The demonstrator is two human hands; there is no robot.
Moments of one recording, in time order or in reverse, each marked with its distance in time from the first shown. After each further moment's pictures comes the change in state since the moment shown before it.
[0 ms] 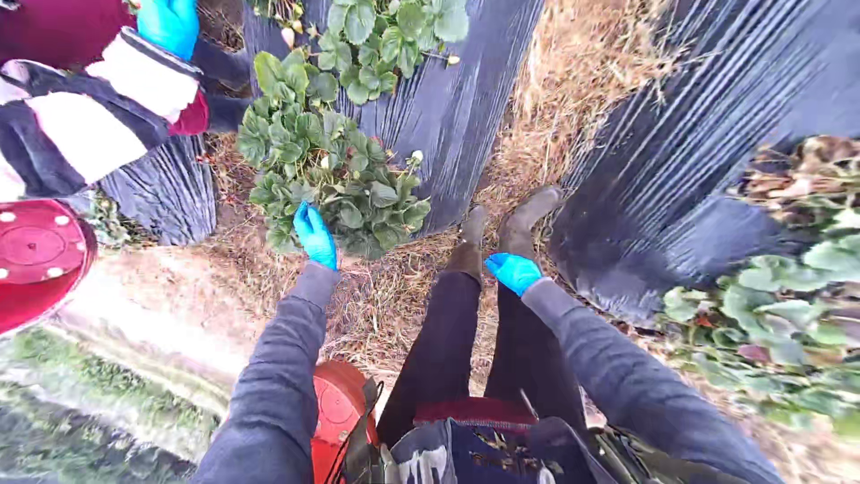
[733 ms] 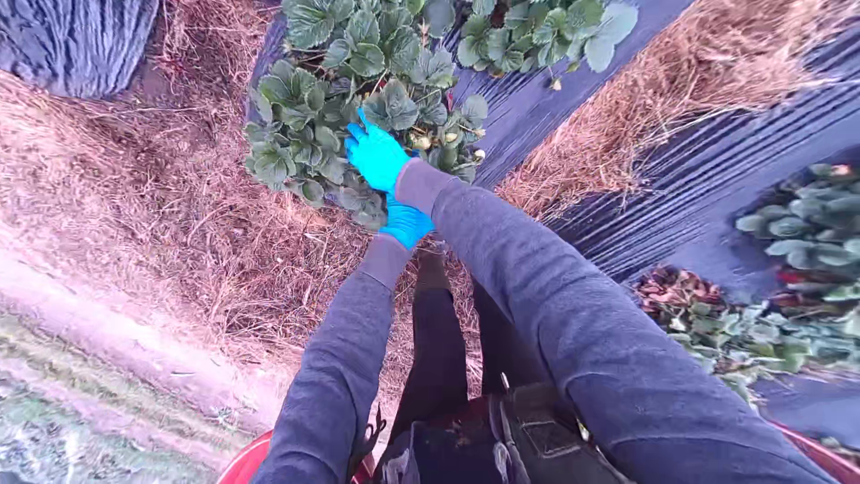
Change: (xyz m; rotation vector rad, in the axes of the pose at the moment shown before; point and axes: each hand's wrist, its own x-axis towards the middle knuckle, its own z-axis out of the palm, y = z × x) left_hand -0.067 0.030 0.052 0.742 -0.852 0.108; right_hand 0.056 -0.408 -0.029 -1.328 0.165 -0.943
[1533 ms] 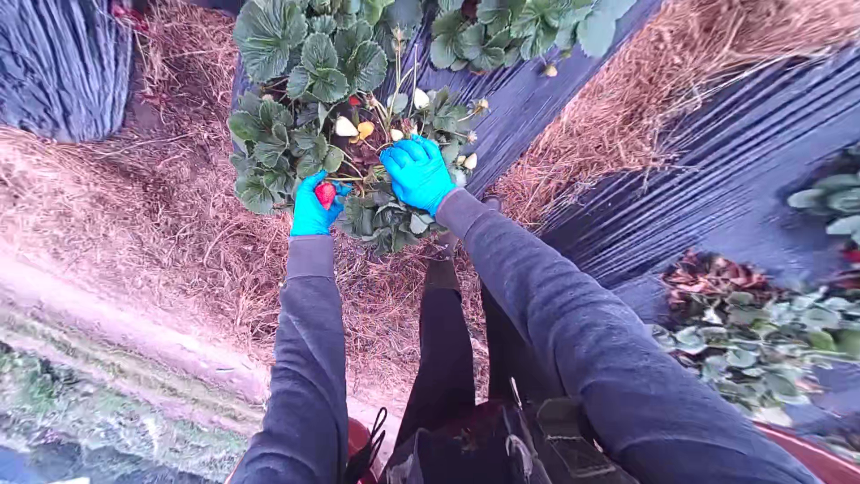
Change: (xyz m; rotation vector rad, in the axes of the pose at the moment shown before) left_hand 0.056 -0.135 -0.056 -1.759 0.489 -0.436; right_hand -0.058 0.054 0.108 0.148 0.874 0.236
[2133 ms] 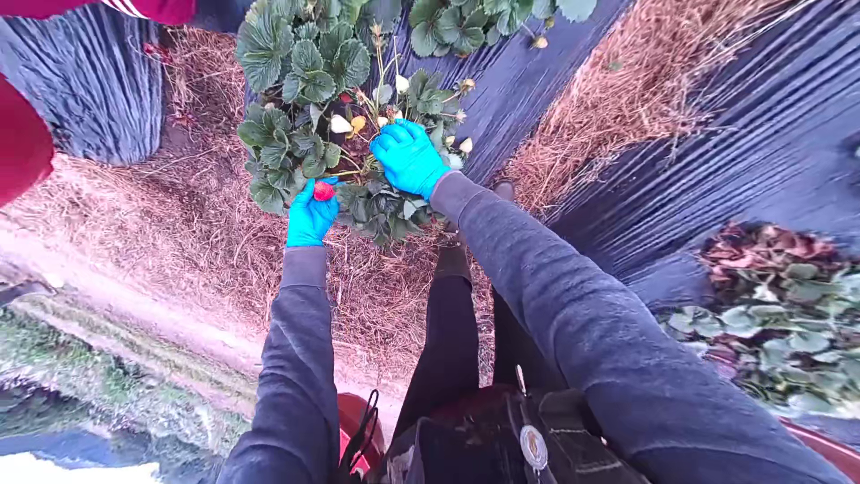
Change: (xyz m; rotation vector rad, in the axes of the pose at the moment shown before) left_hand -0.023 -0.001 -0.036 -0.151 -0.270 0.047; right_hand 0.012 0.002 -0.008 0.130 -0.121 0.023
